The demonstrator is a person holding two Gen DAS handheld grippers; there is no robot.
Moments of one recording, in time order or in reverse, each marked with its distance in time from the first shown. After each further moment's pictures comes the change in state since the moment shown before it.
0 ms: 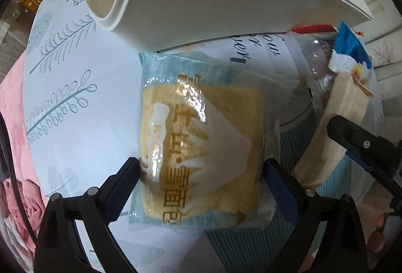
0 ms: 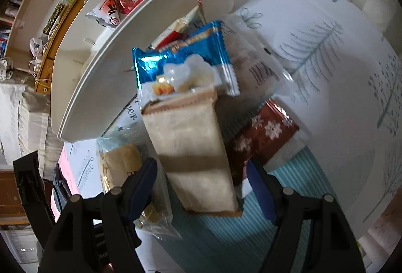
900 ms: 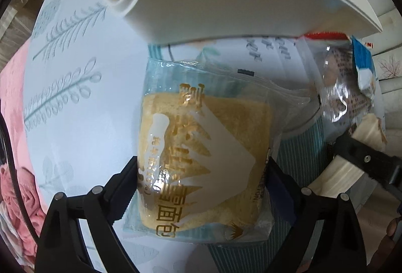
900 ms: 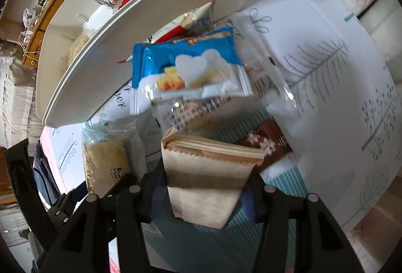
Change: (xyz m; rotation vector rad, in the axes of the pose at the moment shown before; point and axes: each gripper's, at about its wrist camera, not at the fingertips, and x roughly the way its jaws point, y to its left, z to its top) left arm 0.009 0.012 0.005 -0.069 0.003 -0.006; right arm -0.002 0.013 0.010 -0.090 0.101 -0.113
